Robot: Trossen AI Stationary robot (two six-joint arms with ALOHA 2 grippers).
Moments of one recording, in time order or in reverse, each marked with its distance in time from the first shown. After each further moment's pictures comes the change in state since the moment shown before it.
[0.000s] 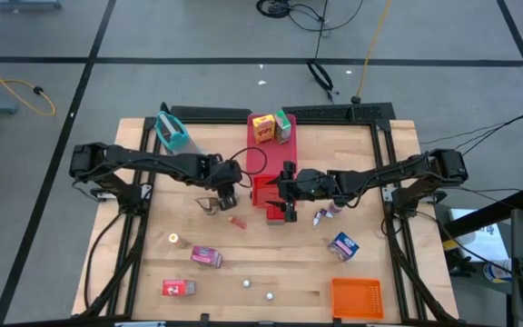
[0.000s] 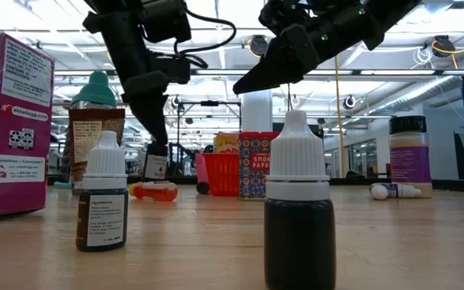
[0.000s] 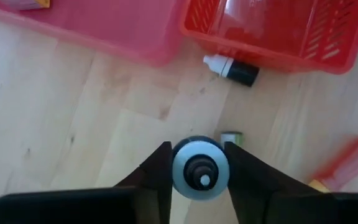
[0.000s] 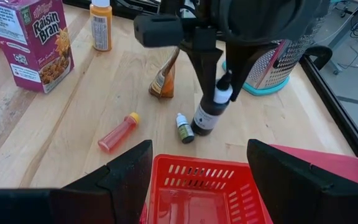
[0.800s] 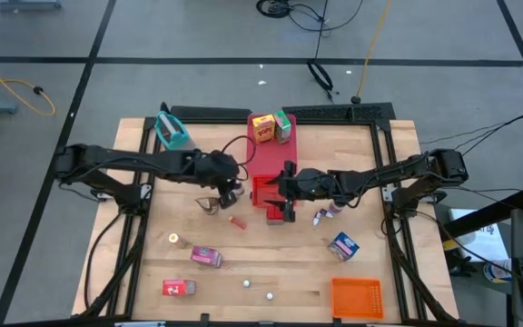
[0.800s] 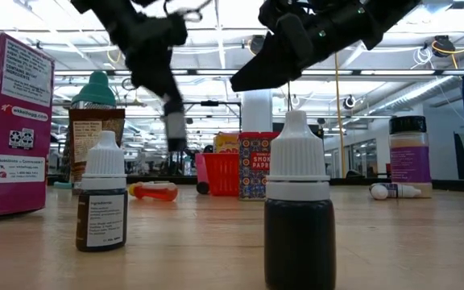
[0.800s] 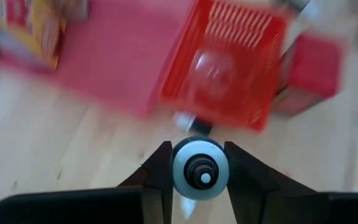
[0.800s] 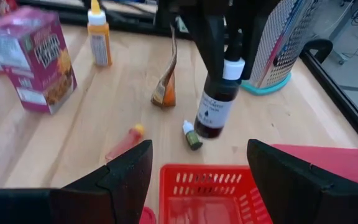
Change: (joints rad) left arm -0.027 -0.165 -0.004 0.138 0.051 -0.058; right arm 0.000 0.000 0.000 0.031 -0.004 0.105
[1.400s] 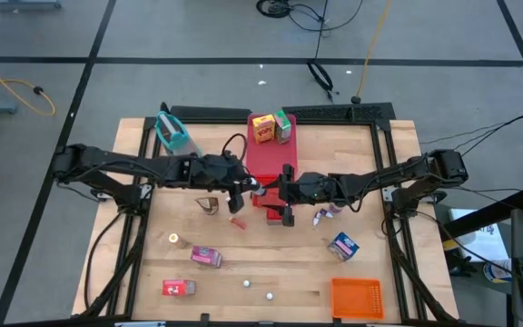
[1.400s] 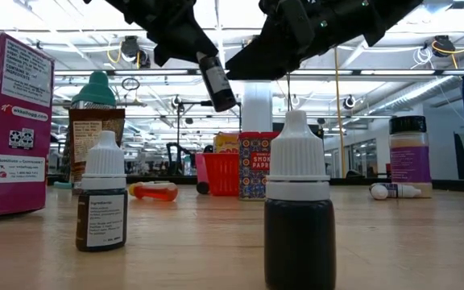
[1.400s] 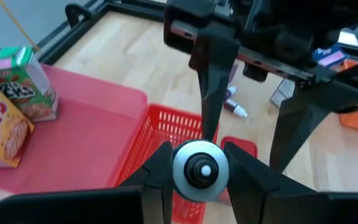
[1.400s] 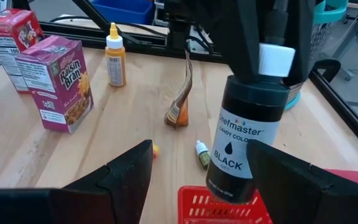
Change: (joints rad) left arm -0.086 -0.011 0.002 0.324 -0.019 0.003; right arm 0.033 0.005 0.000 0.073 0.004 0.001
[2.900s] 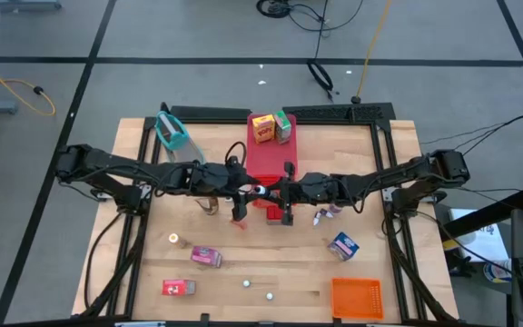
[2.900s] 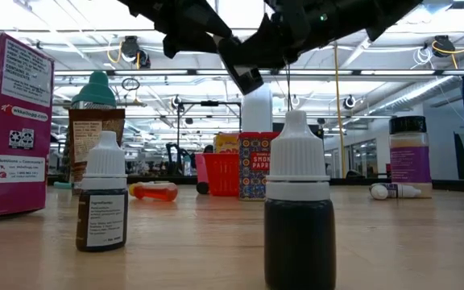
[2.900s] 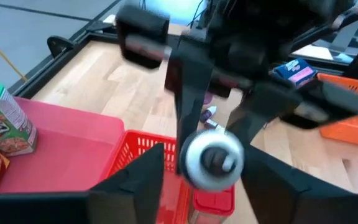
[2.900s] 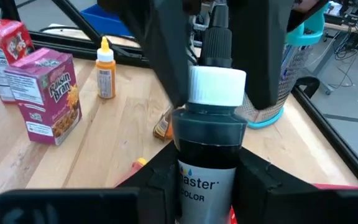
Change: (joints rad) left arm -0.058 0.034 0.001 0.117 -0.037 0.042; right arm 0.020 -0.019 -0.001 0.032 0.052 -0.040
